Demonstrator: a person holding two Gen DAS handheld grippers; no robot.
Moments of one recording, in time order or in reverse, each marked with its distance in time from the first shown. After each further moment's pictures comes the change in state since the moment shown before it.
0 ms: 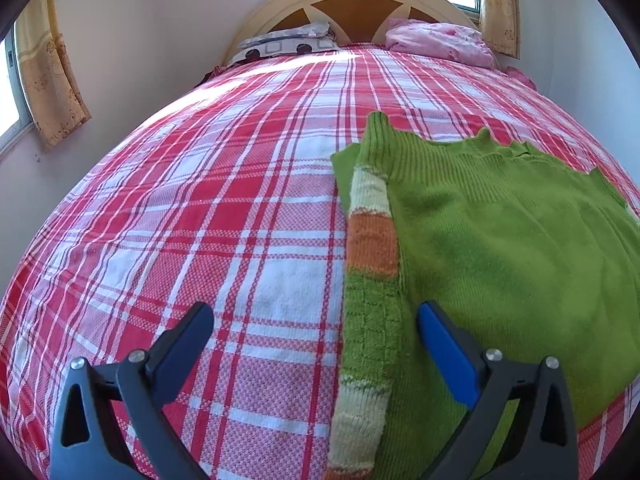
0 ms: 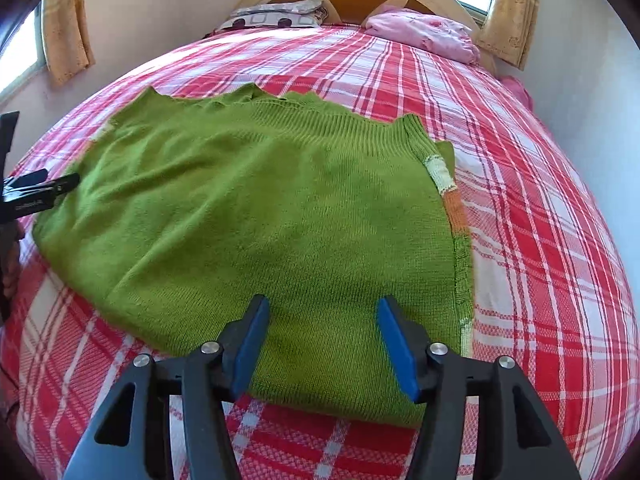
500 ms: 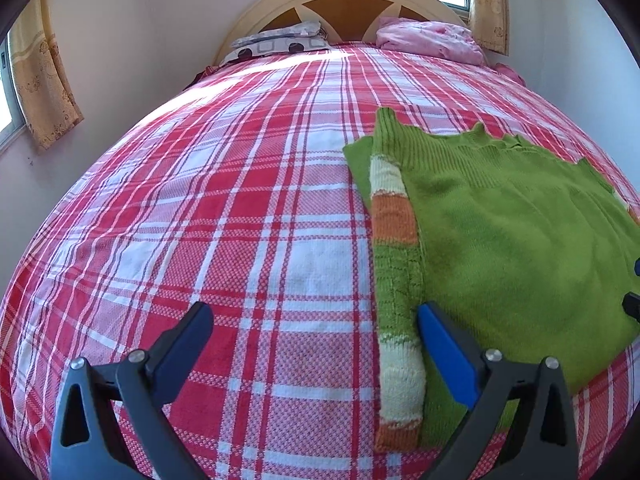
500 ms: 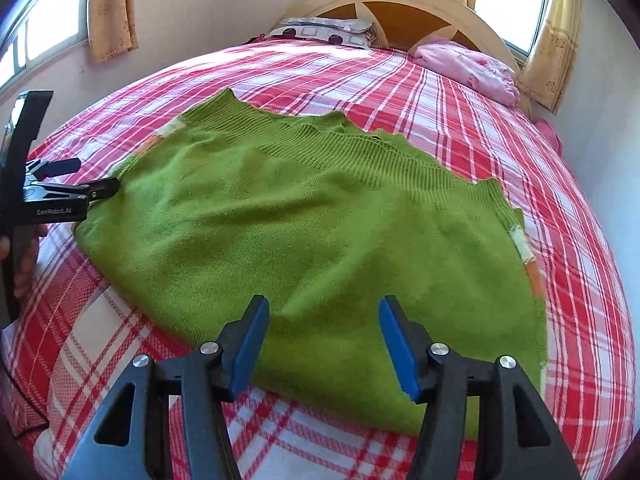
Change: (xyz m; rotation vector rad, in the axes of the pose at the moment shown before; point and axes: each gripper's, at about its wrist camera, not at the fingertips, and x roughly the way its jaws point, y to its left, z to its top) left arm -0.011 0.021 -0.011 0.034 0.001 -0.035; right arm -0.003 0.086 0.015 -0.154 -0.052 0.054
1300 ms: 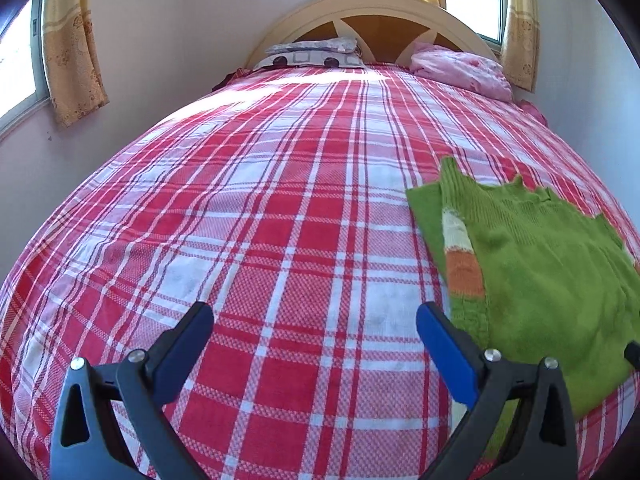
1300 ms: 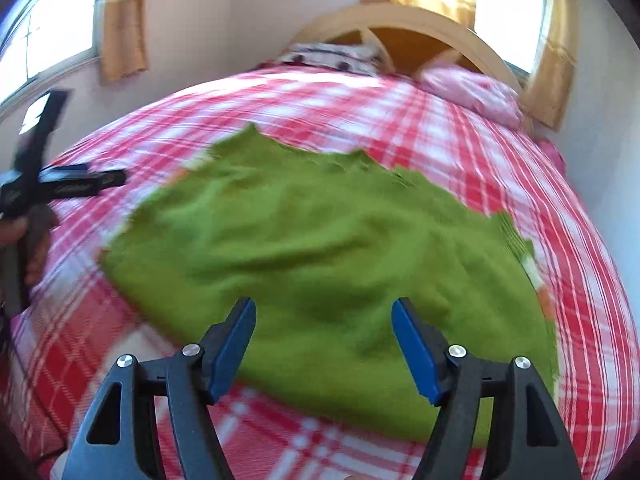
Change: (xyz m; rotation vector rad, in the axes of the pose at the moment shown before) left arm -0.002 0.059 0.020 -0.138 -0.050 0.005; right arm -0.032 0.053 0.014 -0.079 -0.140 0.039
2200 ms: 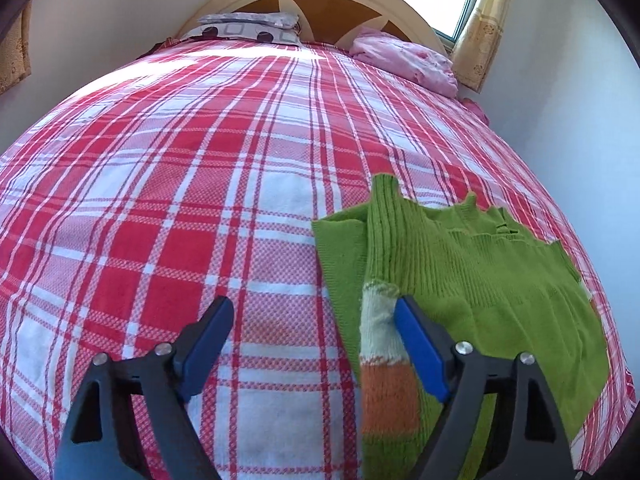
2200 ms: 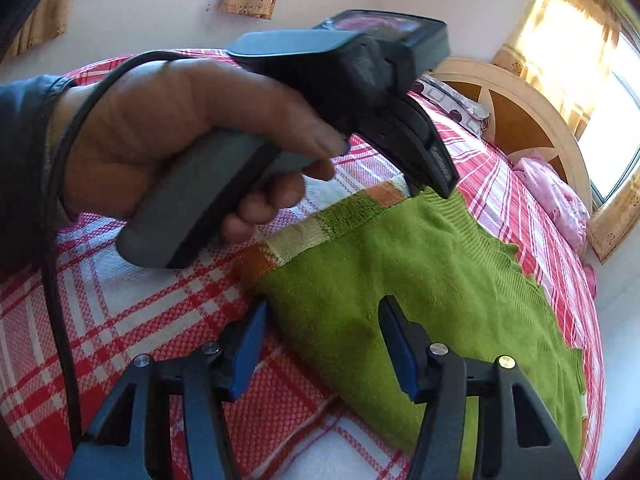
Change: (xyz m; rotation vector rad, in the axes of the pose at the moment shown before) left arm 0.074 -0.045 0.044 -0.004 0.095 -0.322; right arm 0.054 0.152 0.016 -0.384 -0.014 0.037
